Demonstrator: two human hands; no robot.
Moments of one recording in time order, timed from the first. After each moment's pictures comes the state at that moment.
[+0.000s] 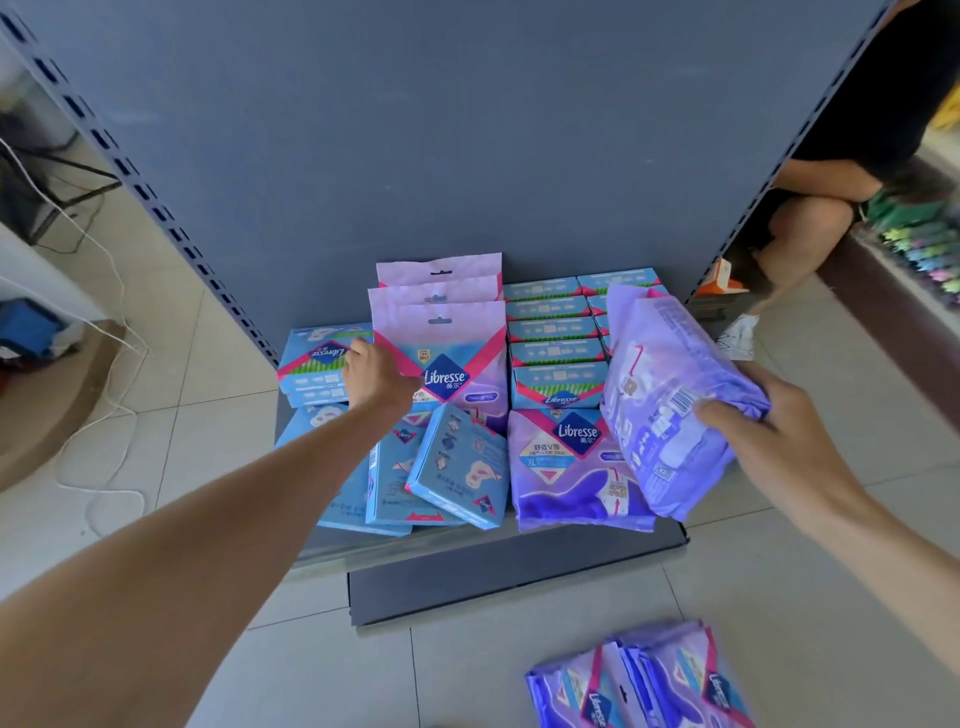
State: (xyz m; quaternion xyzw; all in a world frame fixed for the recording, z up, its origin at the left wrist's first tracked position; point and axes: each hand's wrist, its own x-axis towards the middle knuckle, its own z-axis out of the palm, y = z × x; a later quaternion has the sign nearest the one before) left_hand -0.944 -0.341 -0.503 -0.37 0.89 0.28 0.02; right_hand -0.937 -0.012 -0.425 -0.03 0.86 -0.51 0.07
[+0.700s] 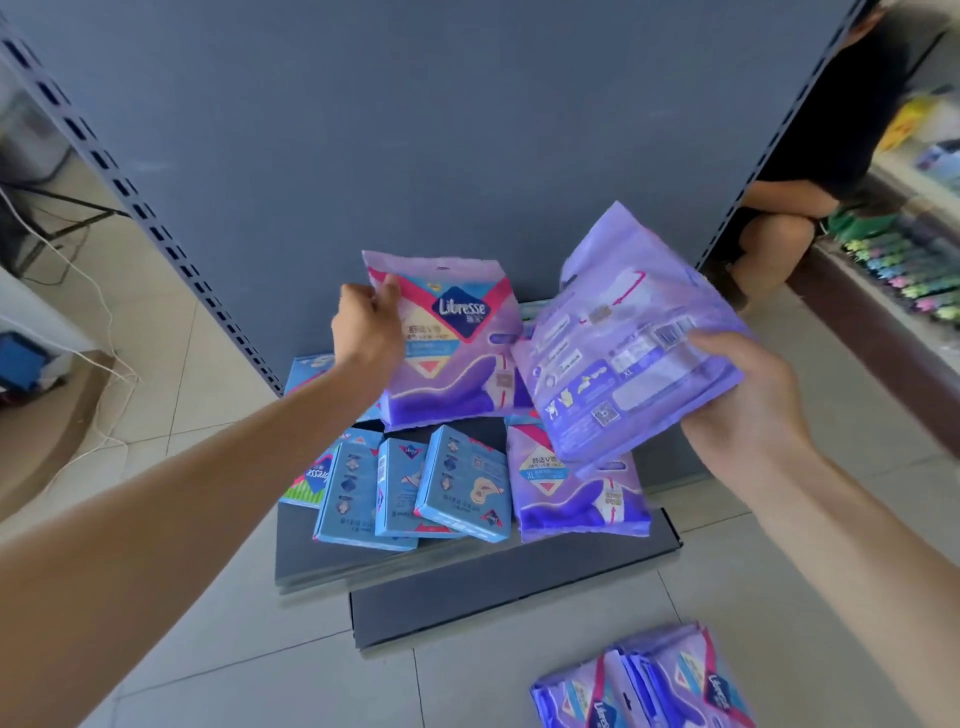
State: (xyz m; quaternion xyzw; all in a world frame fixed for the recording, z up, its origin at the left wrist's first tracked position) left_hand -0.958 -0.345 -0.417 -0.32 0.78 0.53 -0.15; right_hand -0.940 -0.062 -0.381 0.08 0.54 -0.83 0.10
